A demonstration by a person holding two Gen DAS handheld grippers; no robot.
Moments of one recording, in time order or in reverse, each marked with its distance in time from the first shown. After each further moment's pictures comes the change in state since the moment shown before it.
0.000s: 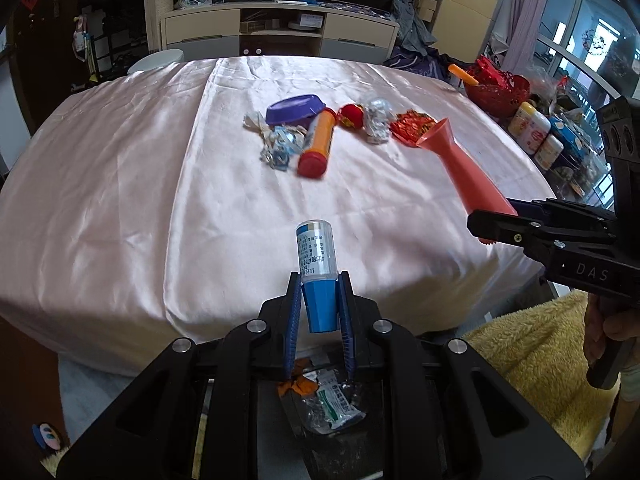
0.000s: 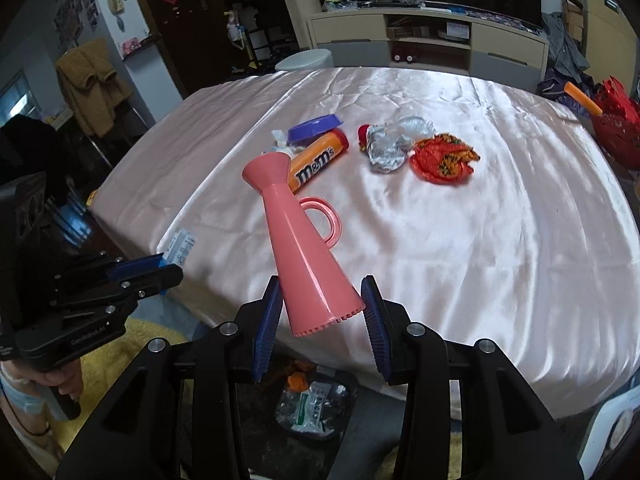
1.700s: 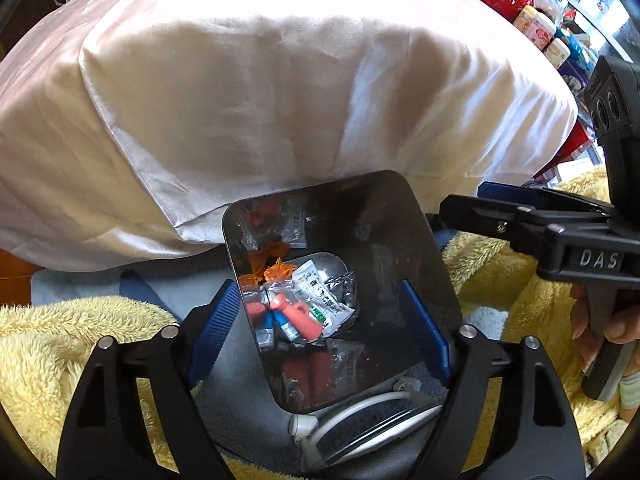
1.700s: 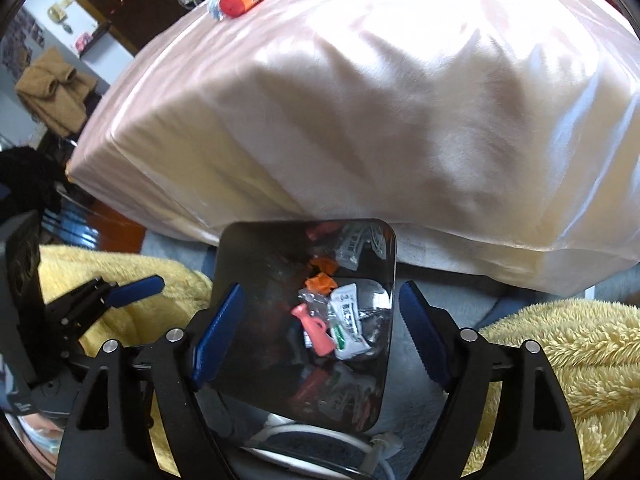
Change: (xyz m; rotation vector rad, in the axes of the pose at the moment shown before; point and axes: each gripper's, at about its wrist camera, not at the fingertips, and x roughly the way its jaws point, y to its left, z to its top) left arm 0.054 -0.015 -0.122 -0.019 0.273 -0.031; right arm 0.061 -0.005 -0.126 0.239 0.214 0.046
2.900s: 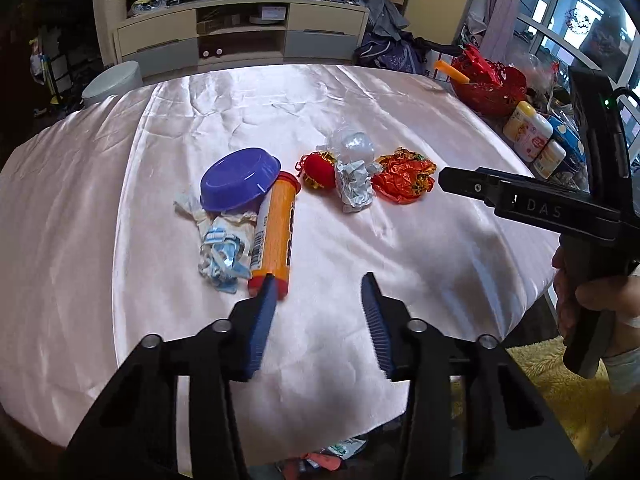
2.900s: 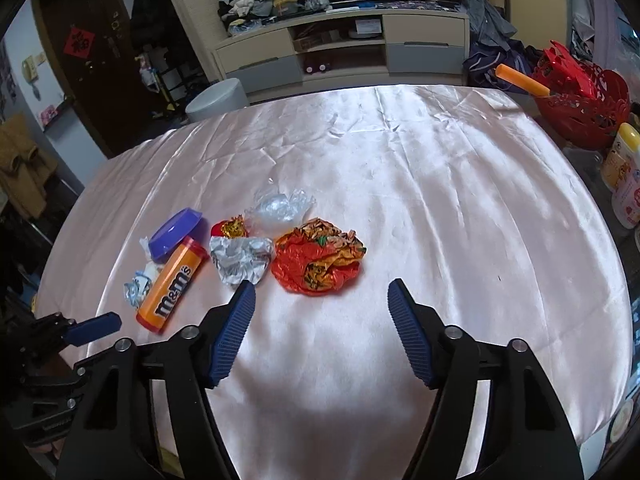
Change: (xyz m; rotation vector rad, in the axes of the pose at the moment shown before) left arm -0.044 -0.008 0.234 0.132 -0.215 -0.017; right arm -0.063 -0.043 0.226 0.007 -0.302 -0.185
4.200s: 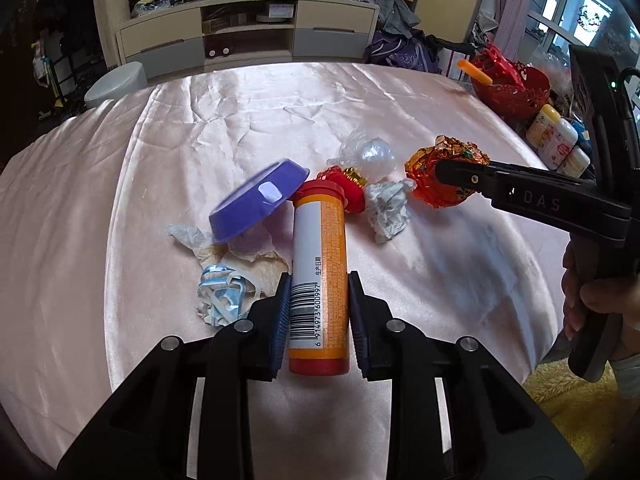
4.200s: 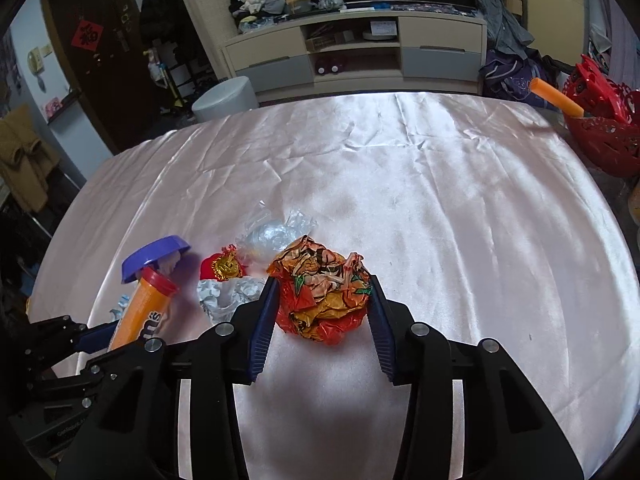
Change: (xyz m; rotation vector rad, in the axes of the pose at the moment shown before) left arm 0.024 0.012 0.018 -0.004 -0.016 0.040; right arm 0.024 0.009 0.024 -0.041 -0.010 0.017
